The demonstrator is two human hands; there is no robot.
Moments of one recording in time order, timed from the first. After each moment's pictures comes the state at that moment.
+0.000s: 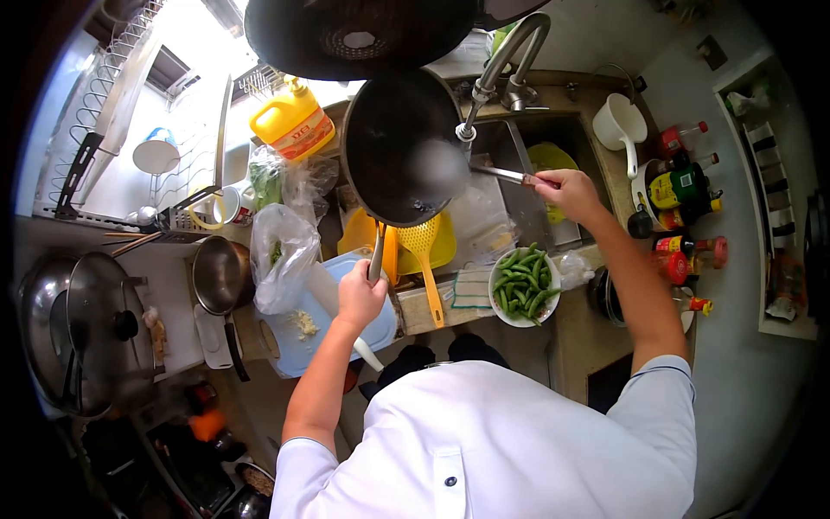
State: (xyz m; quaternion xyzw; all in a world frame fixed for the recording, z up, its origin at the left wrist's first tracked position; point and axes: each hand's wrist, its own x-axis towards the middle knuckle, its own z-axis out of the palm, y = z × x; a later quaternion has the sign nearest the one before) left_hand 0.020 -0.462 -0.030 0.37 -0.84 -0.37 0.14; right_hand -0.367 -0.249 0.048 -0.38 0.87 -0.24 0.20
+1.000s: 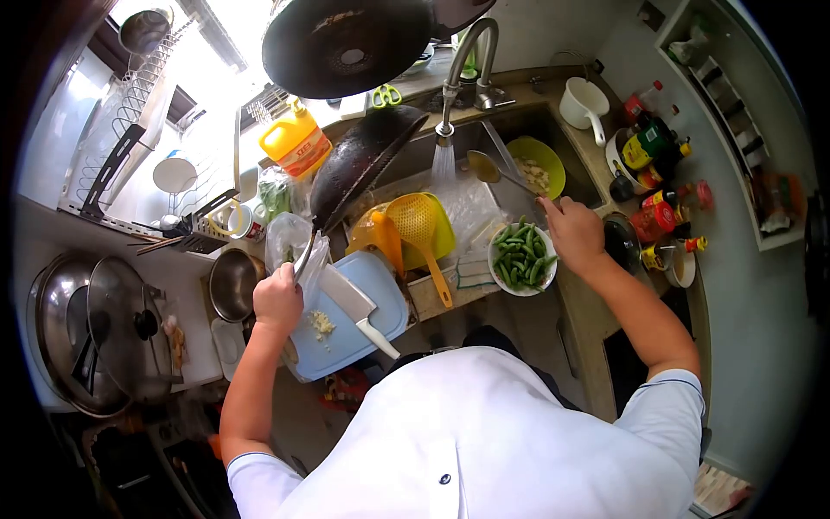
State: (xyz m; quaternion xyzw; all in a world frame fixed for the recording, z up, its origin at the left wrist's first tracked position) left_hand 0.136 -0.560 0.070 0.22 -0.97 0.01 0.08; right_hand -0.219 -0.162 0.100 -0.48 0.86 -0.04 -0.19
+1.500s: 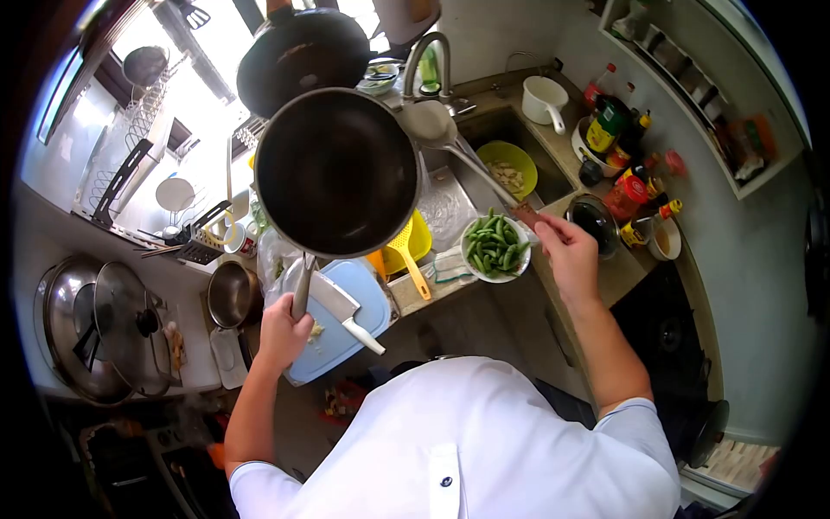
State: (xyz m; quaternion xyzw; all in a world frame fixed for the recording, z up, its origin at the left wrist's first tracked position) left_hand 0.163 -0.468 0.120 0.27 -0.91 -0.29 0.09; right_hand -0.120 -0.104 0.136 -0.07 0.73 -0.68 0.07
